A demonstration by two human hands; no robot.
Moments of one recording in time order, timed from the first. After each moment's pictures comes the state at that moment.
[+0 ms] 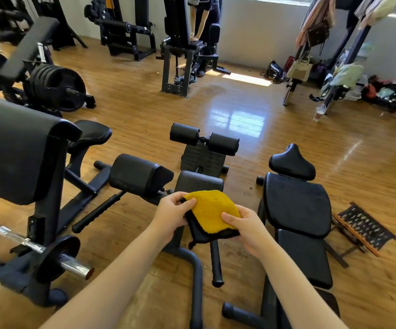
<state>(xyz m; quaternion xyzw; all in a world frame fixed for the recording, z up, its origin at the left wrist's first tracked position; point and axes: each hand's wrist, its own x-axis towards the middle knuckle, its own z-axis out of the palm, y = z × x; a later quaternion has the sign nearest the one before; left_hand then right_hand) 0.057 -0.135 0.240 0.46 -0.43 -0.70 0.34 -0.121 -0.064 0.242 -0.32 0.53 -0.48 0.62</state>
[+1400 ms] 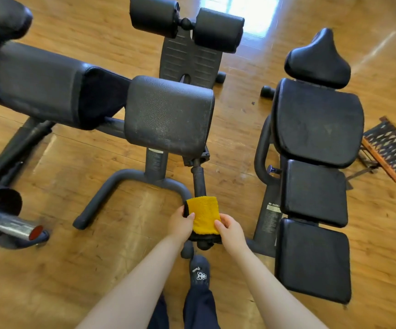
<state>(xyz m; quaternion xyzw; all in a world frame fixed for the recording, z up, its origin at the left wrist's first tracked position) -0.039 -0.119 -0.083 0.67 -0.42 -0.61 0.07 -0.163 -0.053 -0.092 -0.26 0.76 -0.25 0.54</state>
